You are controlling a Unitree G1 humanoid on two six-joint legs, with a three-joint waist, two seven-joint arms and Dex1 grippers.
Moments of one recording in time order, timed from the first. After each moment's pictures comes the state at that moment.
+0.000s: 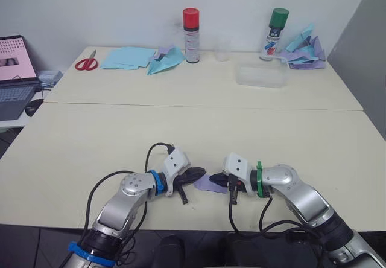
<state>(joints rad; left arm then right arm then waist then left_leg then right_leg) -0.12 0.49 -0.23 -0.14 -0.22 0.33 -0.79 -0.29 -0.50 0.45 -0.24 0.10 0.49 0.85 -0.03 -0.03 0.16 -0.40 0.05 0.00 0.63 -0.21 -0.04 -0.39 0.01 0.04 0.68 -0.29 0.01</state>
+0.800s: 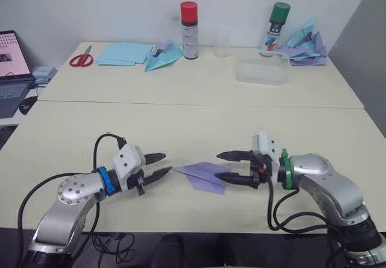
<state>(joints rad) 0.07 0.72 0.08 -0.33 -0.35 0.20 -0.95 -0.25 -0.59 0.16 -0.48 0.51 0.58 1.02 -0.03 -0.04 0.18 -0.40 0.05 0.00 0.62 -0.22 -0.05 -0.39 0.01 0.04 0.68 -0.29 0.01</state>
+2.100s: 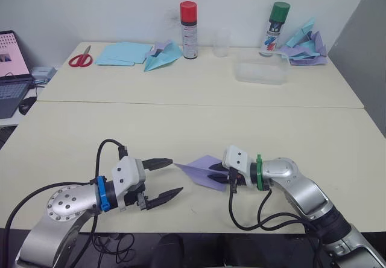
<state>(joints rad) 0.18 0.75 0.13 -0.56 -0.47 0.27 -0.94 -0.34 -0.48 0.42 -0.22 0.10 0.47 0.89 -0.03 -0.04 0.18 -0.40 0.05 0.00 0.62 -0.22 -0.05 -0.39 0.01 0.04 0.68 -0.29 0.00</state>
